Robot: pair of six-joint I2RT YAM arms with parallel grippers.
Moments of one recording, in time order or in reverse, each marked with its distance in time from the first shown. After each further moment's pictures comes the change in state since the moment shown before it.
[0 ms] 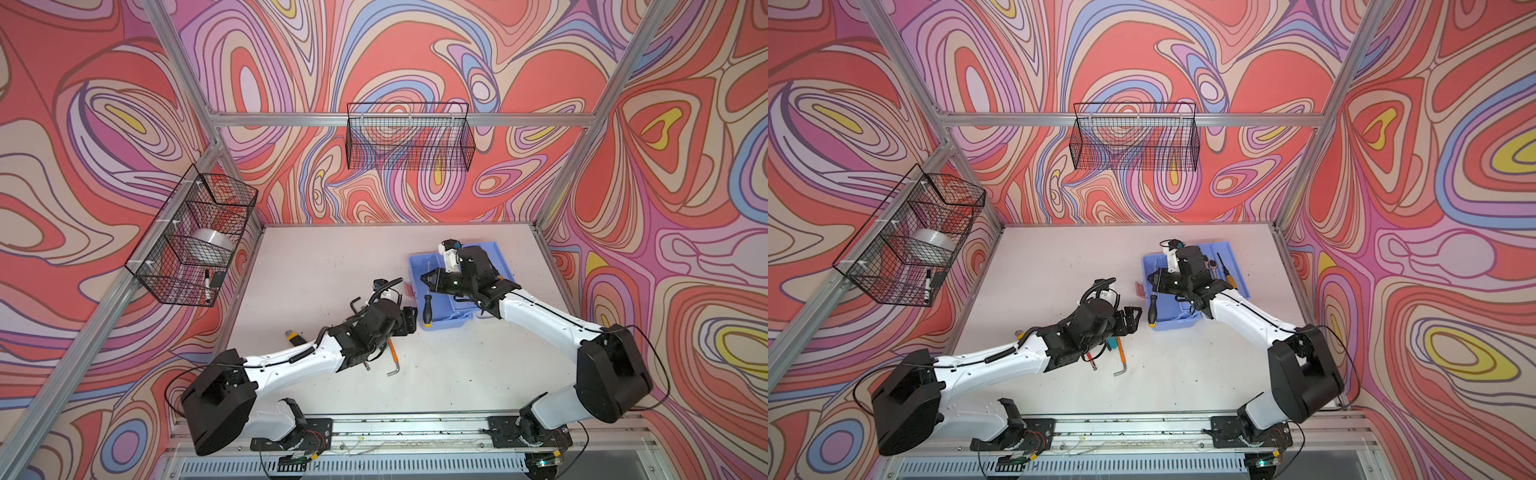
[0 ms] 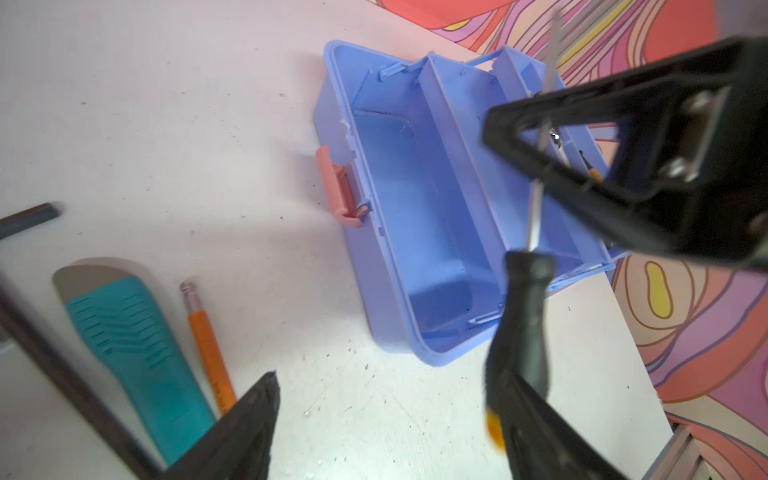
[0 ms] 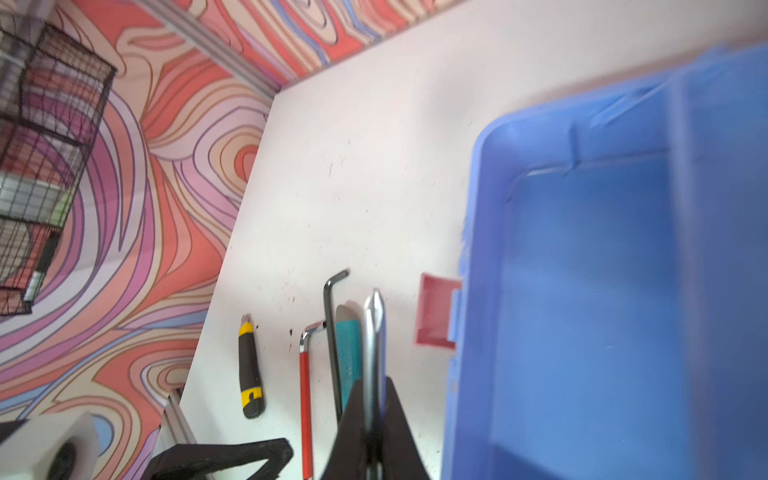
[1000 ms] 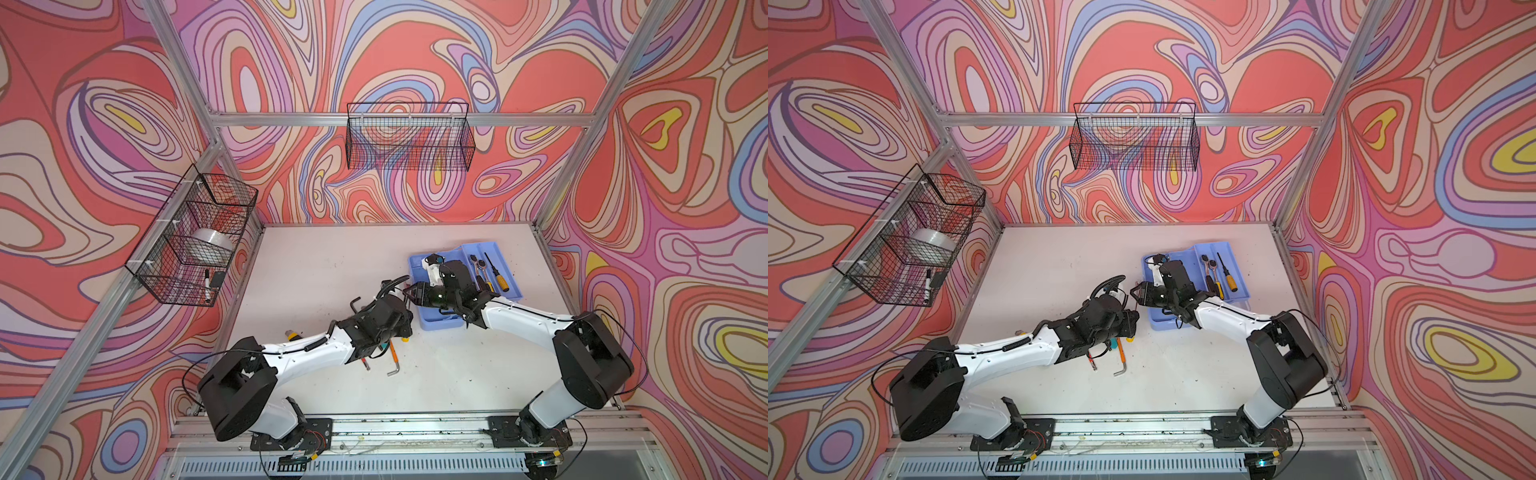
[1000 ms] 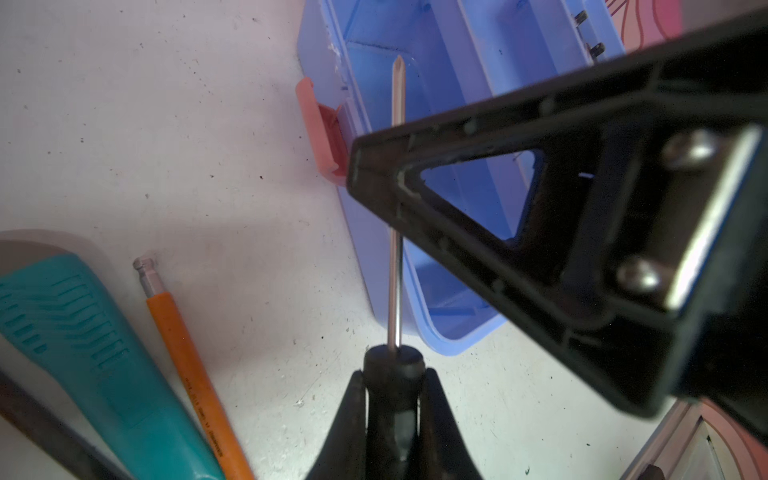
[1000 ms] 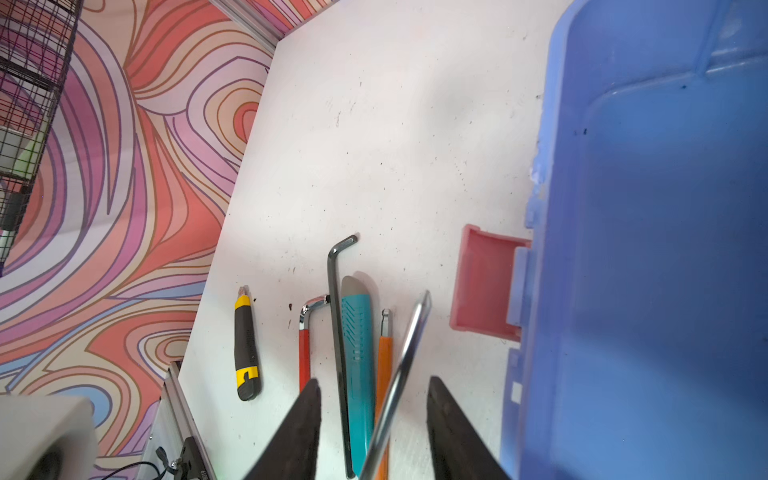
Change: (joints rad) left arm 0.024 0.146 0.080 0.001 0.148 0.010; right arm 0.164 0.126 -0.104 0.213 0.006 0.094
